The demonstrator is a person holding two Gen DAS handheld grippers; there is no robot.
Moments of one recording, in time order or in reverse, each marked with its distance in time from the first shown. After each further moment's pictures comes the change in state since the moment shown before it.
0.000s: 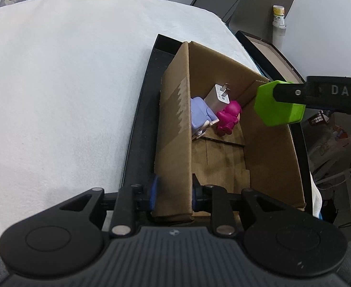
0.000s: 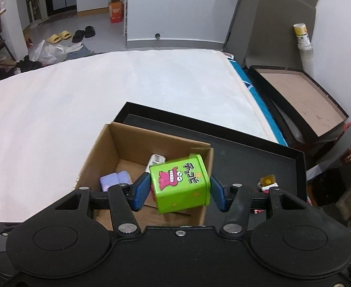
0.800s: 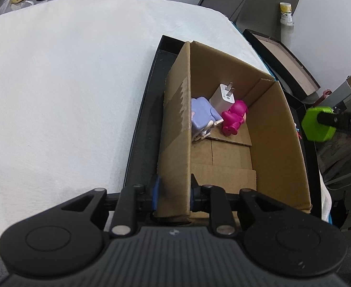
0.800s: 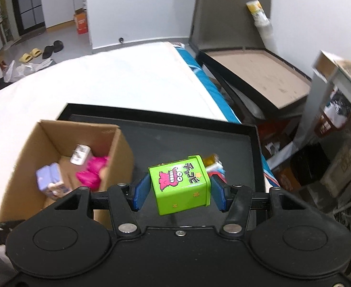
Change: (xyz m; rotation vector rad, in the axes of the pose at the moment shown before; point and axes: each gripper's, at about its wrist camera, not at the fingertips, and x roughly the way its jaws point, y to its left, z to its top) left arm 0.001 -0.010 0.001 0.008 -0.002 0.068; right arm 0.006 -0.098 -0.038 0.135 -0.018 -0.059
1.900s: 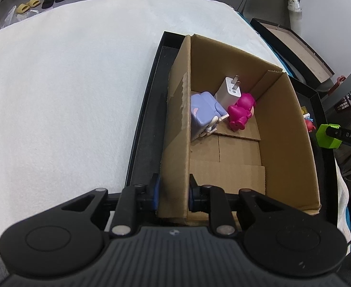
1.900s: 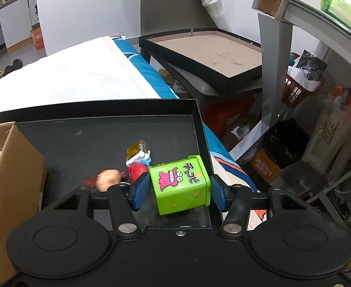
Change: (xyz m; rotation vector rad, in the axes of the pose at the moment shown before) left arm 0.007 -0.021 0.003 0.050 0.024 0.114; right arm 0.066 -0.091 -0.042 0.158 -0.012 -0.126
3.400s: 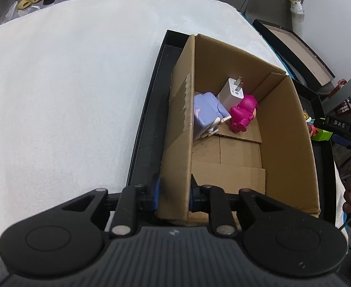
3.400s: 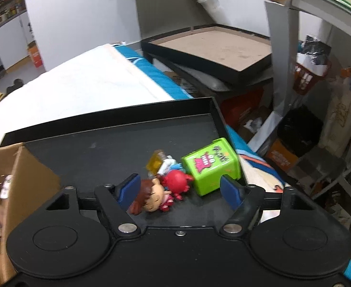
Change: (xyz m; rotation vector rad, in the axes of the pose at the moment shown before) left arm 0.004 0.004 0.003 -0.017 0.011 -0.006; right arm 0.014 0.014 0.001 0.120 -0.015 0.033
